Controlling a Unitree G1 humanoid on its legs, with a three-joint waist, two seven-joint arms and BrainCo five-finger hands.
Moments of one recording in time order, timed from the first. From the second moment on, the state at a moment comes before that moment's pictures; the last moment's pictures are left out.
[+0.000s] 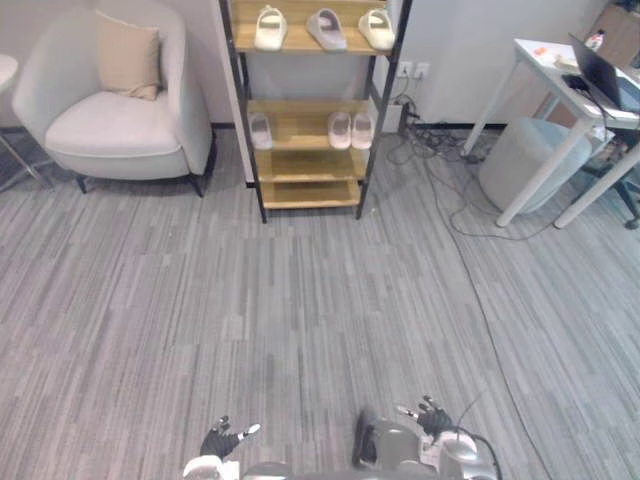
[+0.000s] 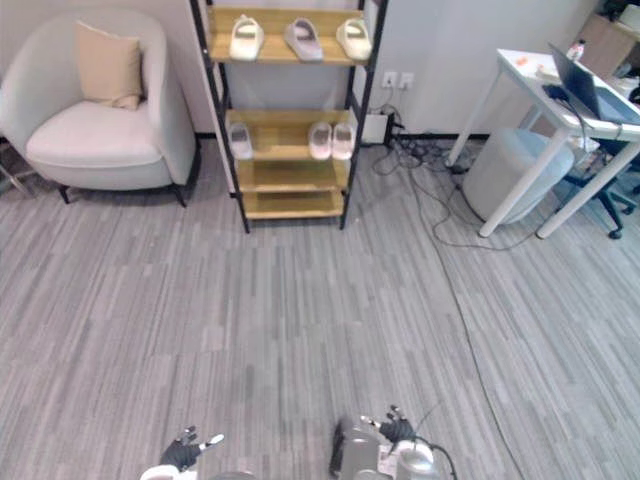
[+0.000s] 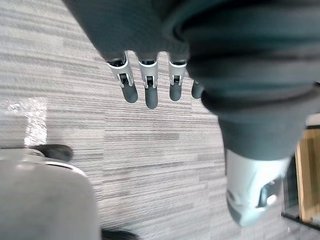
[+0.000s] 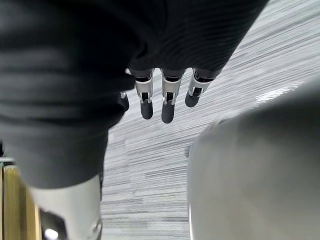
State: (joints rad) left arm 0.12 0.11 0.06 1.05 -0.12 -0.12 0.06; right arm -0.03 -0.10 -0.10 1.08 0.08 -0.09 -0.02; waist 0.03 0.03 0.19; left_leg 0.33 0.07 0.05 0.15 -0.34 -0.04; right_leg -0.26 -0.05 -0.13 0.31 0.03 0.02
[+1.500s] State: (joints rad) left arm 0.05 0.08 0.06 0.99 -0.10 -0.12 0.05; right arm 0.00 -0.08 -0.11 1.08 0.12 -0.08 -0.04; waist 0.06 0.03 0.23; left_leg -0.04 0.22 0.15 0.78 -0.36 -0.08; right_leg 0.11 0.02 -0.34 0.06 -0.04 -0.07
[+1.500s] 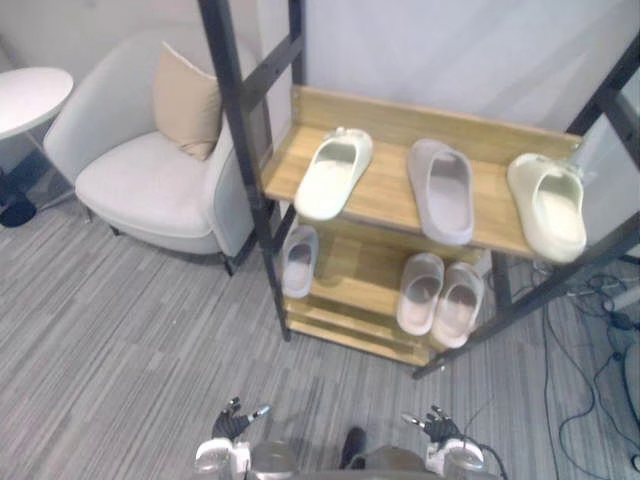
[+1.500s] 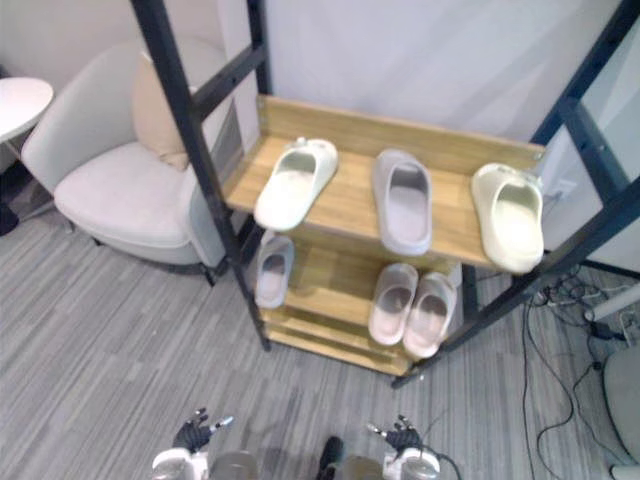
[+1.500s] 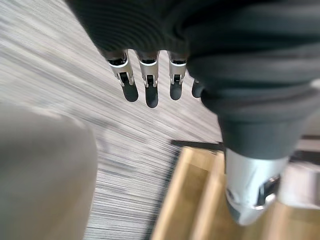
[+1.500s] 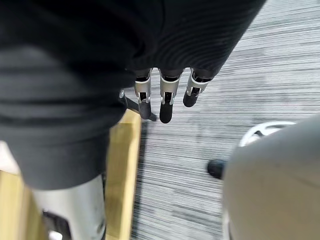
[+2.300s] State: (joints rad) left arm 0.04 0.07 0.01 1.05 -0.06 -0.12 0.04; right arm 0.04 -0.08 -0.07 1.08 0.11 -0.08 -0.05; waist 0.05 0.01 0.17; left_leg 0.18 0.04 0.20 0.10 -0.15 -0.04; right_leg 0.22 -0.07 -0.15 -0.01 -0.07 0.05
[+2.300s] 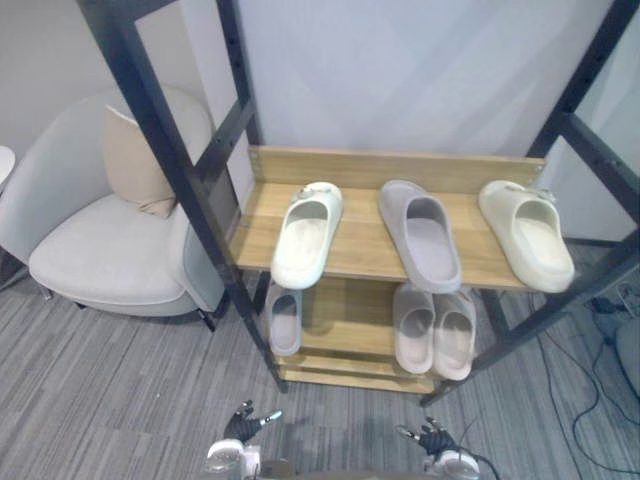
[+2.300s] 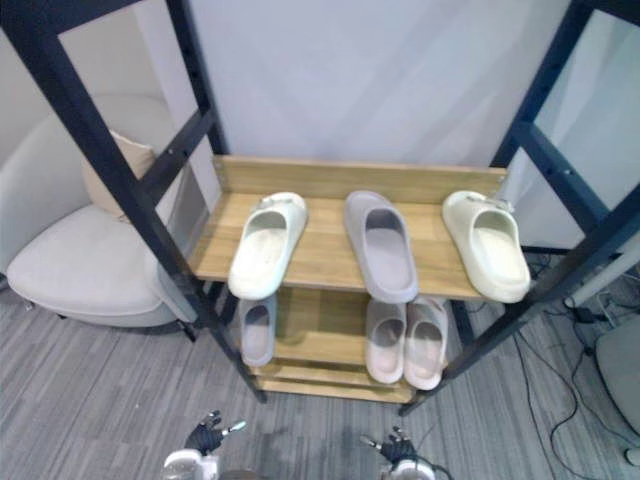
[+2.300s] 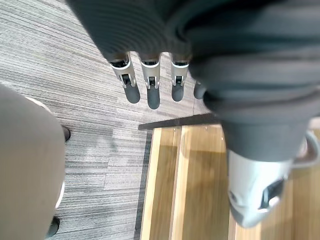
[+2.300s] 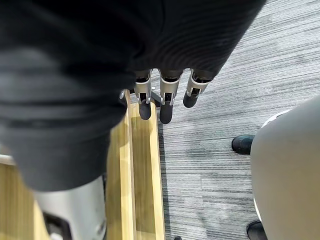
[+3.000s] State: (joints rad) left arm 0.09 0.09 0.01 1.00 -0.04 -0.12 0.06; right arm 0.35 -0.12 -0.08 0.14 0.04 -0.11 -0.08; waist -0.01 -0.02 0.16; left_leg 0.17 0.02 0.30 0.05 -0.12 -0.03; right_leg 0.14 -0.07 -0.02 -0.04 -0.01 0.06
